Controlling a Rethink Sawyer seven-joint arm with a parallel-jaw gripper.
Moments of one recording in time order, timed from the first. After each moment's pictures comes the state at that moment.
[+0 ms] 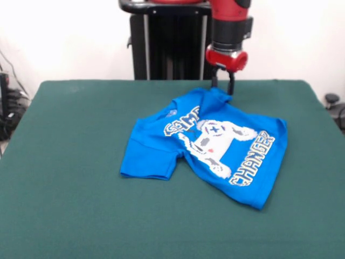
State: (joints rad) arm -0.17 -0.43 0.08 2.43 0.13 -0.54 2.34
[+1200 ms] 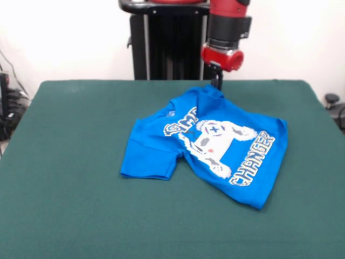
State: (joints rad) arm -0.14 -0.50 0.05 2.43 0.20 -0.54 2.34
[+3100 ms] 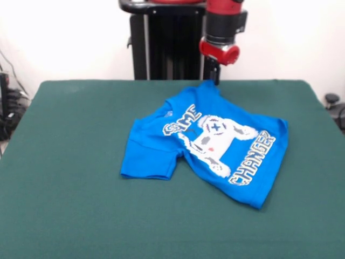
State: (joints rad) arm -0.20 -0.45 0.08 2.50 0.20 -0.54 2.34
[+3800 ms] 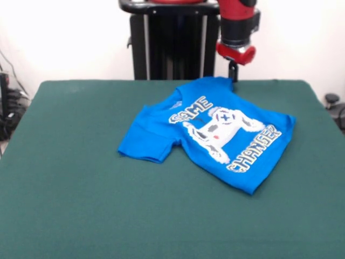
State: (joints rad) arm -0.20 -0.35 0.19 2.52 0.21 -0.54 2.34
